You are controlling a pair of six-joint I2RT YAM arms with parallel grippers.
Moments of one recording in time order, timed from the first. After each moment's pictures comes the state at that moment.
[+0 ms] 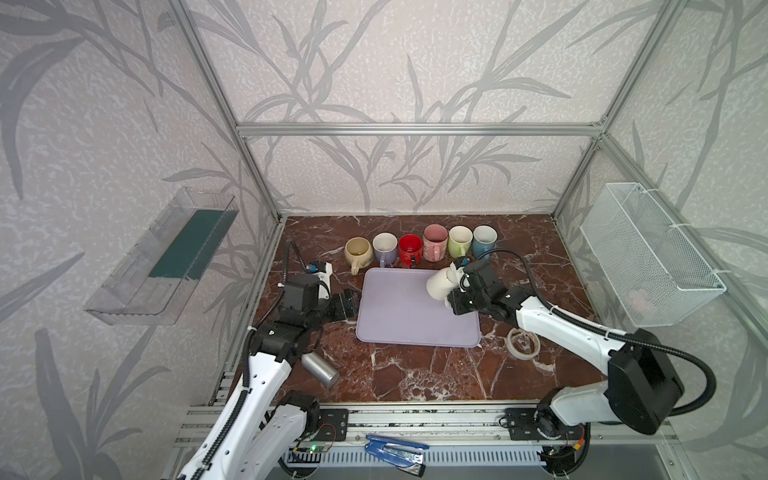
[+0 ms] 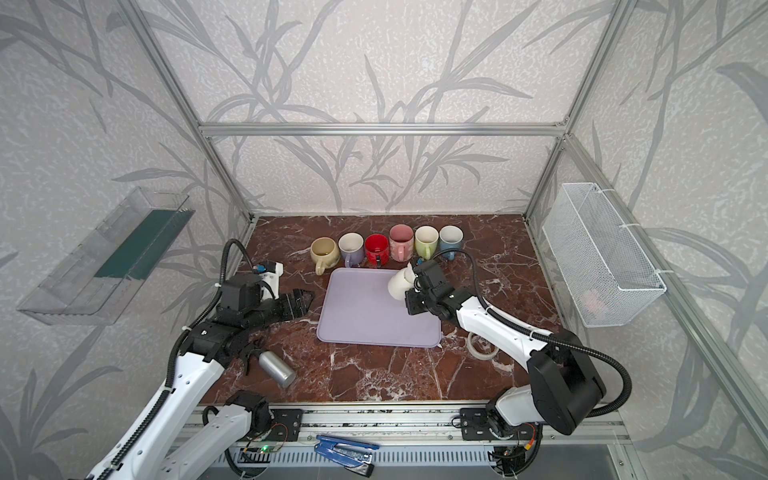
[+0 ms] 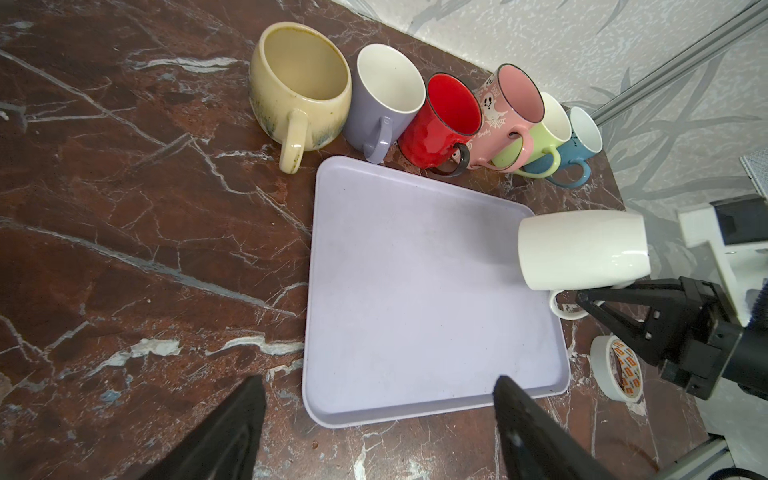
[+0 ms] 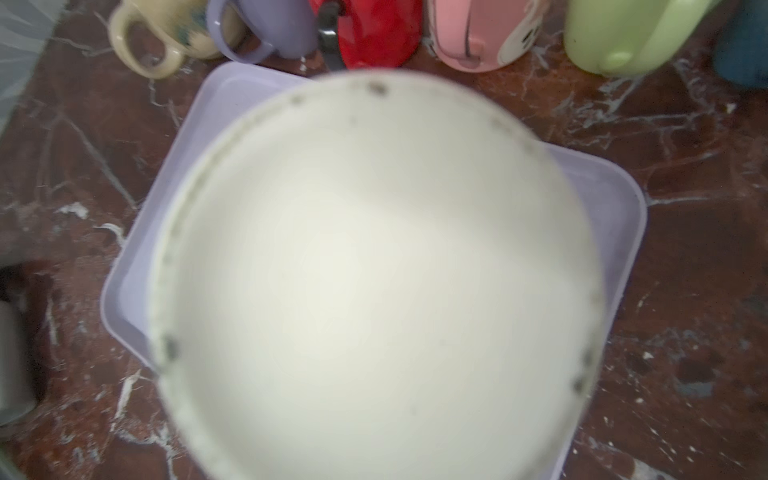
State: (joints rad) left arm -0.22 0.80 0.75 -0.61 0.22 -0.43; right arm 0.61 1.38 0.87 -0.30 -0.08 0.34
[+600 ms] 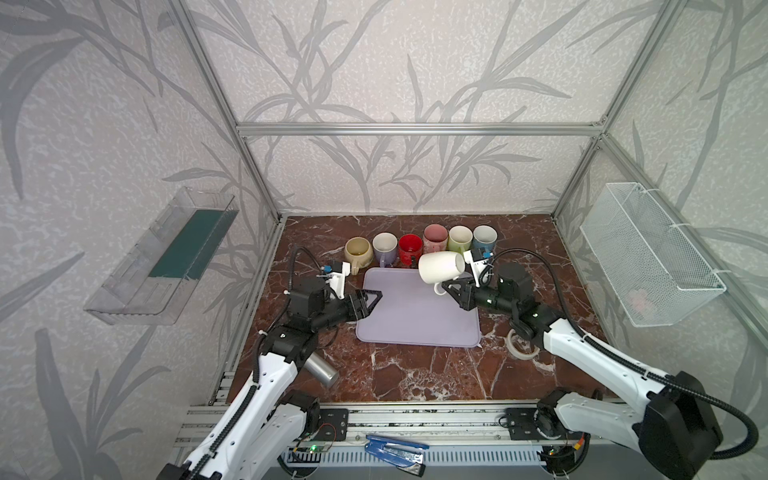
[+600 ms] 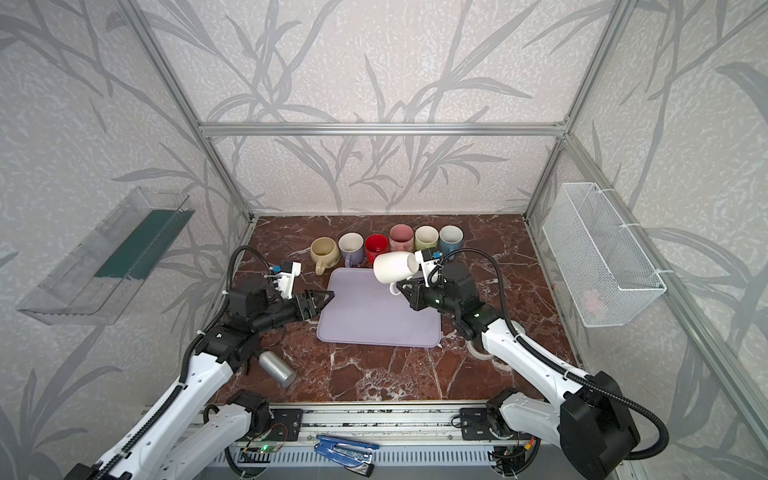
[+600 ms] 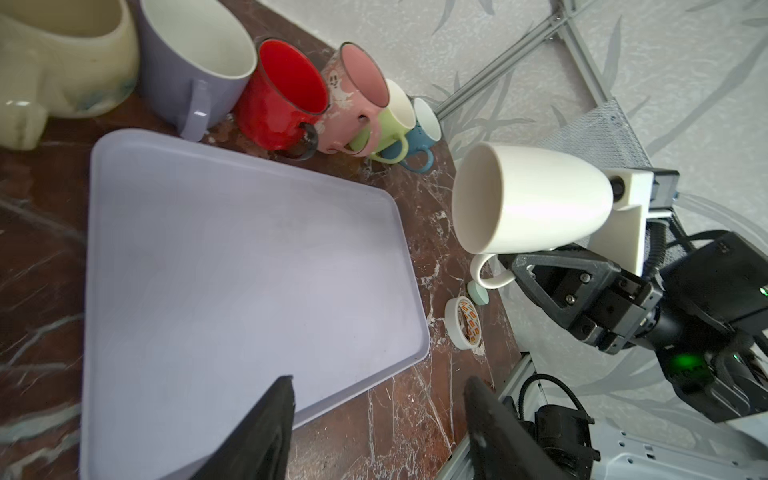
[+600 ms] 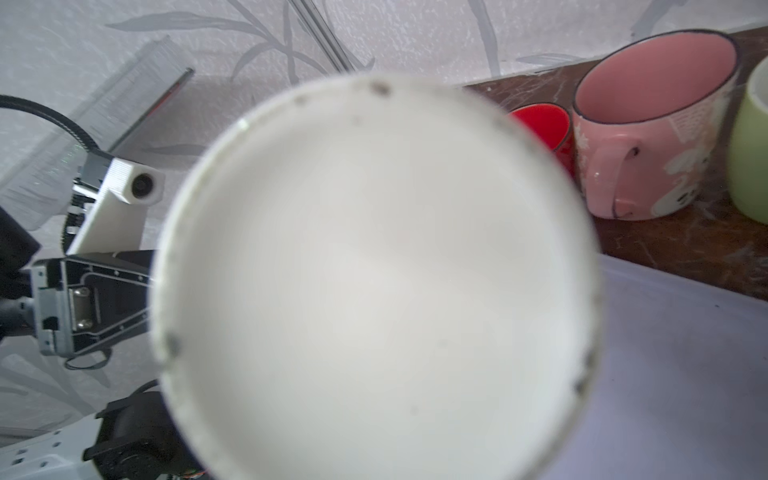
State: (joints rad) left arm -0.29 0.81 0.61 -0.21 0.57 -0.66; right arm 0.52 1.16 0.70 0.14 -0.46 0.51
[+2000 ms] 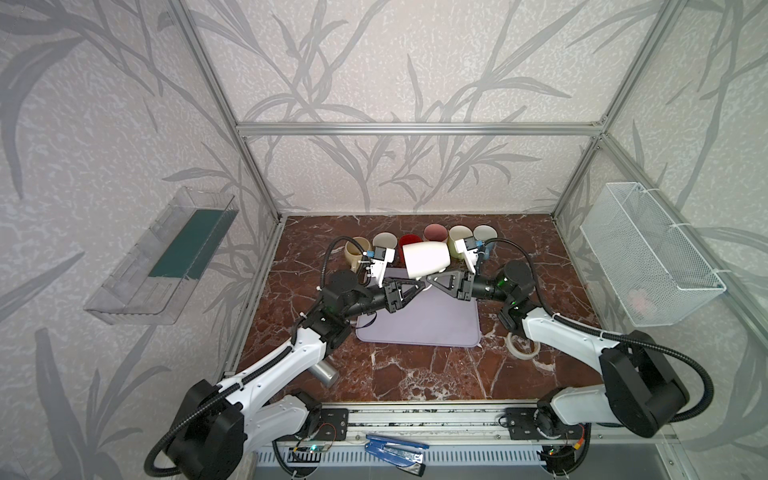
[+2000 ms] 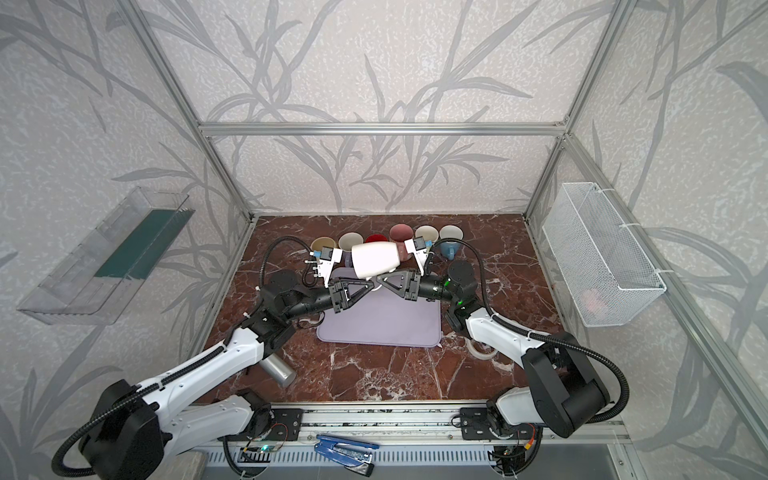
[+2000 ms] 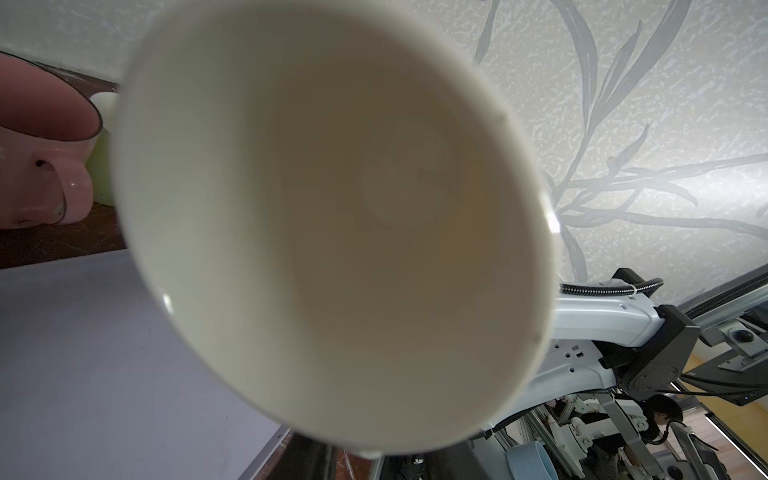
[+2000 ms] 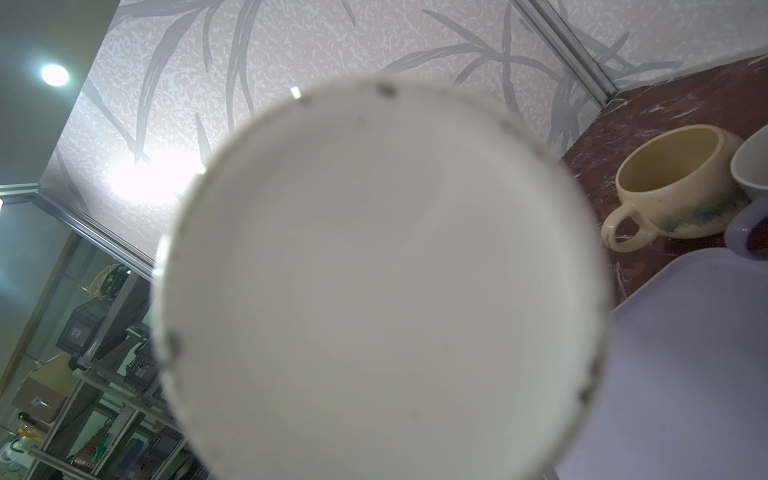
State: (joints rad) left arm -0.56 1.11 0.64 0.44 0.65 -0.80; right arm 0.50 1.40 0.68 0.91 -0.93 1.02
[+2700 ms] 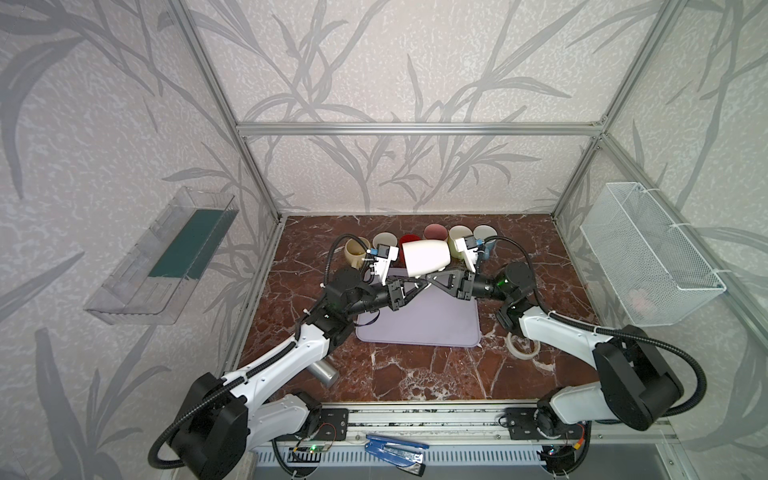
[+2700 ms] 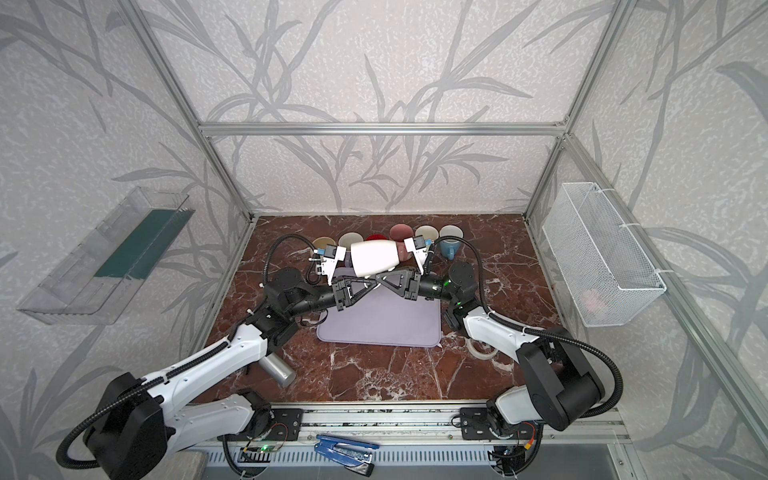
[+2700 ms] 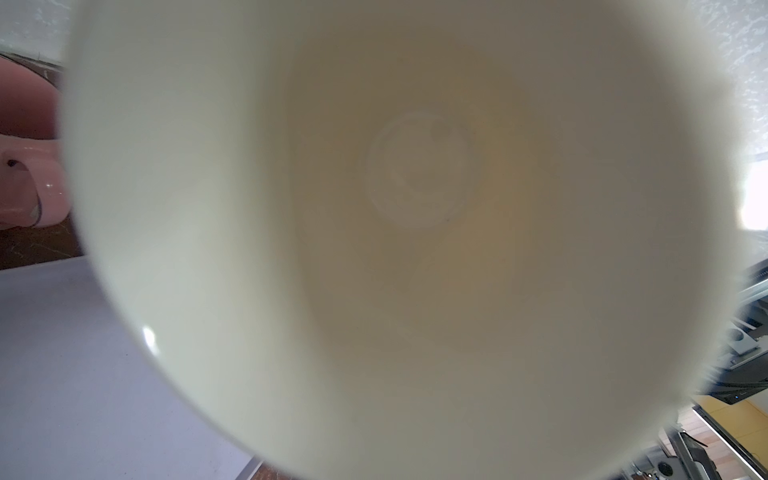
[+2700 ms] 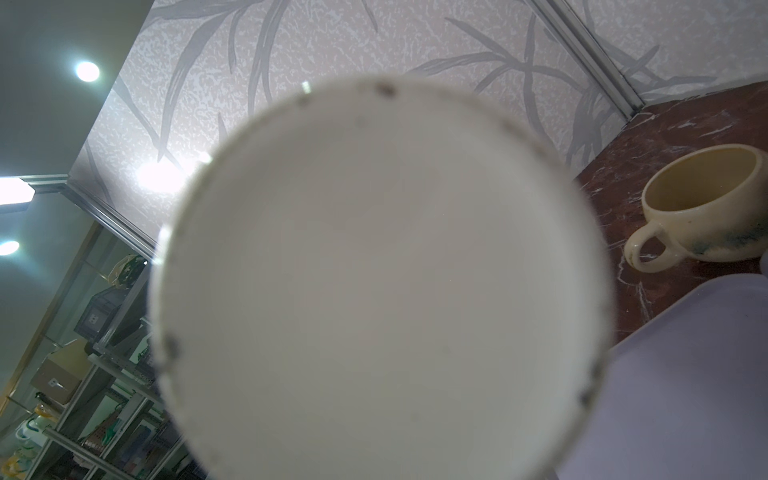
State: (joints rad) left arm -0.58 1.15 0.67 0.45 0.66 -0.80; right arm 0.51 1.44 0.68 1.03 -0.95 1.05
